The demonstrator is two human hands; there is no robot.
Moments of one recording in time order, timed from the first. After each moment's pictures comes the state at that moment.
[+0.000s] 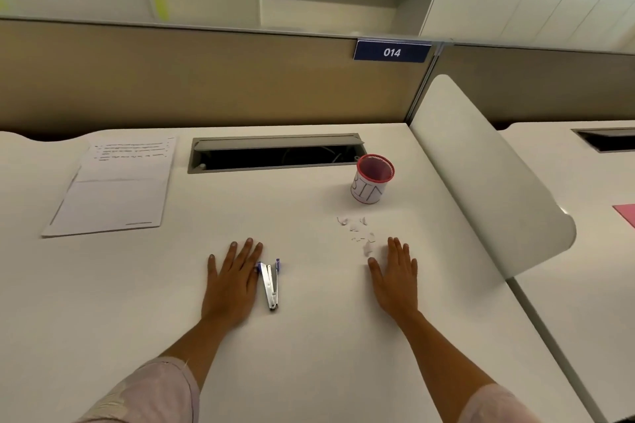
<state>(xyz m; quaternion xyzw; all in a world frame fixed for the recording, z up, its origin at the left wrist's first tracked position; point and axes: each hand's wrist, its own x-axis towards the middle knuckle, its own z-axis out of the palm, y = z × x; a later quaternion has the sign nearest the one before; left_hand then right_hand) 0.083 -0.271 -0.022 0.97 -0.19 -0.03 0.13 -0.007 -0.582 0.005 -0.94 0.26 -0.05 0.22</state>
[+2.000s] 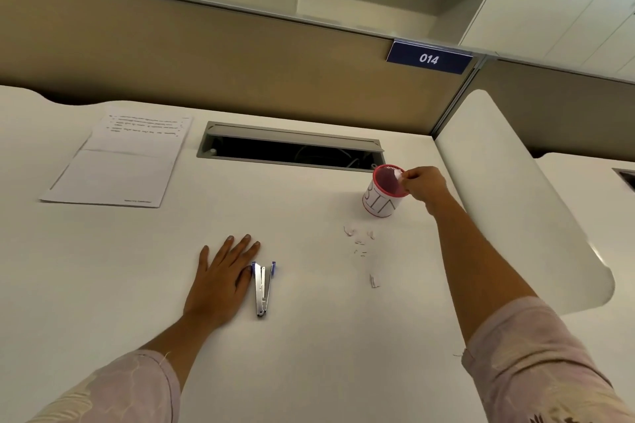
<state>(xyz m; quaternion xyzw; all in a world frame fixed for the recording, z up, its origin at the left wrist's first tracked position) 0.083 -0.271 -0.025 0.97 -0.17 -0.01 0.17 0.175 -0.662 0.139 -0.87 0.30 -0.03 0.38</state>
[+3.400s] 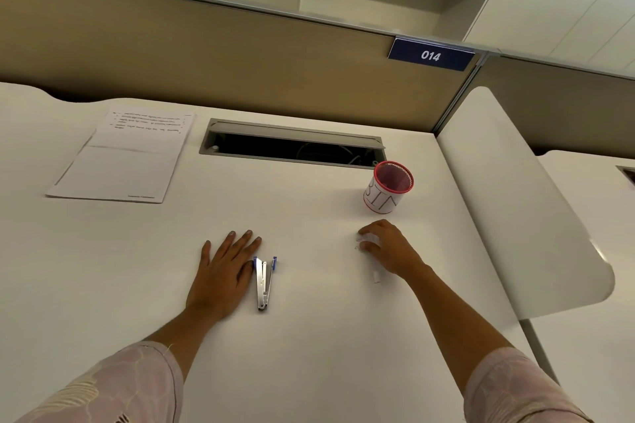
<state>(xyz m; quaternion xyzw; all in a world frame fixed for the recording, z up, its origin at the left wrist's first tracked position) 0.084 -0.271 -0.026 0.97 -0.17 -0.01 0.17 0.100 -0.637 0.023 -0.98 -0.04 0.09 0.17</state>
